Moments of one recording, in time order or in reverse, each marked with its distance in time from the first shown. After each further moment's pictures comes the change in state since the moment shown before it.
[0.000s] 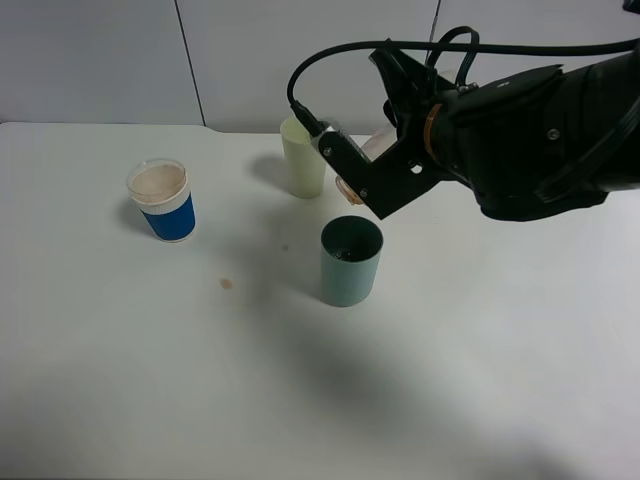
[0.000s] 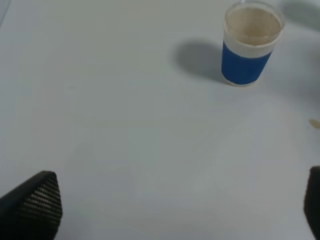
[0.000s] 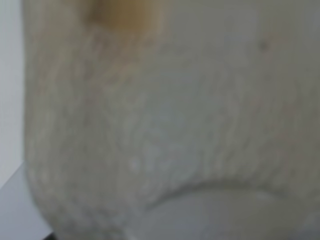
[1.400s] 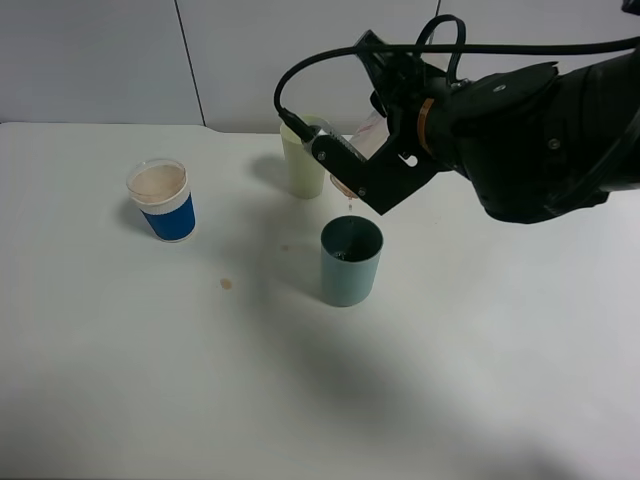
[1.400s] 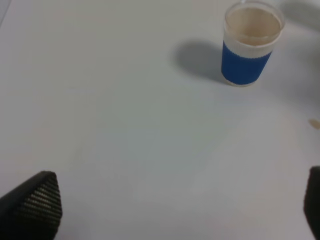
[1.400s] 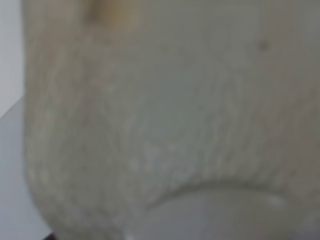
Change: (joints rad) left arm 0.000 0.000 0.000 0.000 0.000 0.000; right arm 0.000 0.000 0.000 -0.147 -0.028 0.000
